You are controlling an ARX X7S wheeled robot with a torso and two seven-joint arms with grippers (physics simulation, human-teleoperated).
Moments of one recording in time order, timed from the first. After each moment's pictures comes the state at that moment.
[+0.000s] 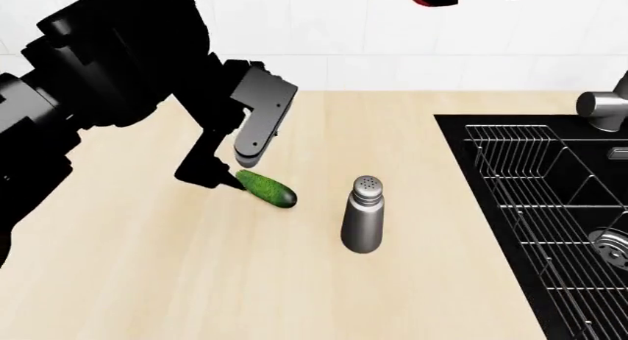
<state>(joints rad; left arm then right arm) -1.79 -0.31 1.56 -0.73 -0.28 -0.08 1.42 1.97 0.35 -0.54 0.72 0.65 1.48 -0.46</state>
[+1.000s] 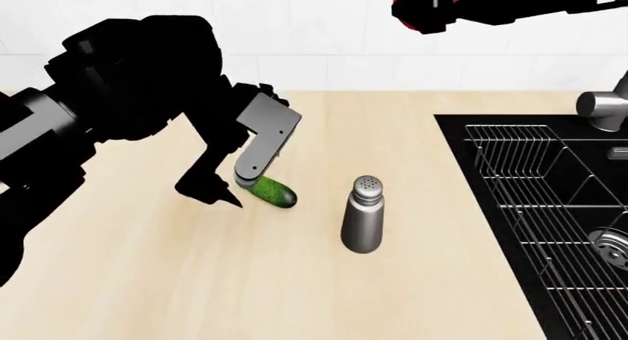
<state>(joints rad) -1.76 -0.29 1.61 -0.76 -0.27 0.00 1.44 1.89 0.36 -0.56 0.72 0.68 1.42 -0.47</state>
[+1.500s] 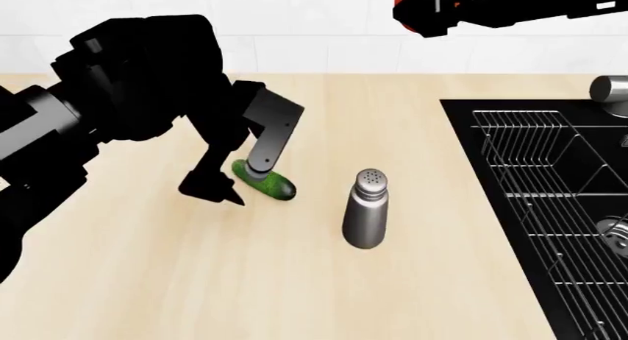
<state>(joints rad) -1.77 -0.29 1.64 -0.71 -0.28 -0.16 1.40 1.88 0.38 -0.58 0.71 0.69 1.39 -0.48</state>
